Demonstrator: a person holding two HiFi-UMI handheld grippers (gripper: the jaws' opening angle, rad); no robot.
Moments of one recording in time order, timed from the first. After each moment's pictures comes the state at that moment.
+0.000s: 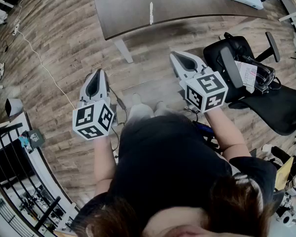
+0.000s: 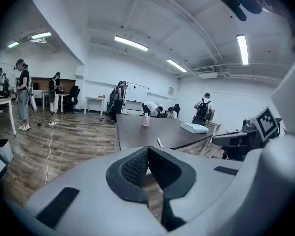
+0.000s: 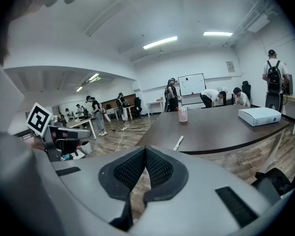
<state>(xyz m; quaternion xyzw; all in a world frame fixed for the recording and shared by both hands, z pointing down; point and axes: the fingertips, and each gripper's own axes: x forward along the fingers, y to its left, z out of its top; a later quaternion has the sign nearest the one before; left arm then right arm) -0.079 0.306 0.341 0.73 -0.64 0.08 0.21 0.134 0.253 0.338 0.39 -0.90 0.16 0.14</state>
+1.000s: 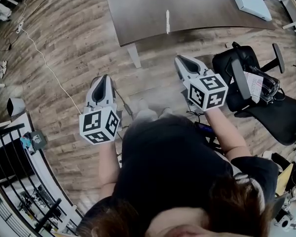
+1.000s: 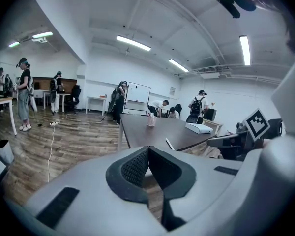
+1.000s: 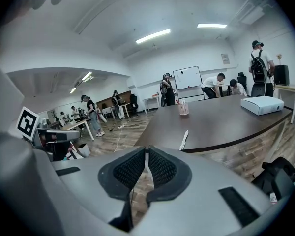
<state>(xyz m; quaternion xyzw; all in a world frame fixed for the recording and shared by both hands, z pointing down) -0.134 0.288 0.355 0.73 -0.65 0.08 0.21 0.085 0.213 0.372 0.40 -0.88 0.20 0.15</state>
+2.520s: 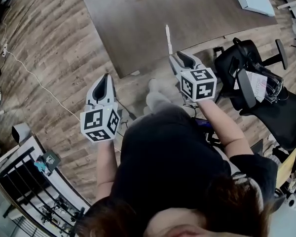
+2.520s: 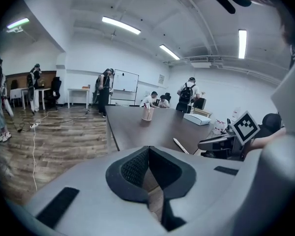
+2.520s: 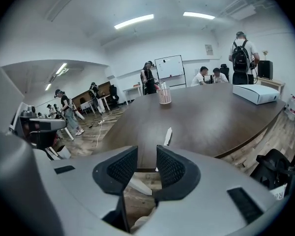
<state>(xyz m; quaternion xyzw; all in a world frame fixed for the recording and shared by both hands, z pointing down) -0.154 0.094 0.403 0.78 -0.57 0.14 0.23 0.069 0.042 0.459 0.48 -0.81 0.26 0.20</state>
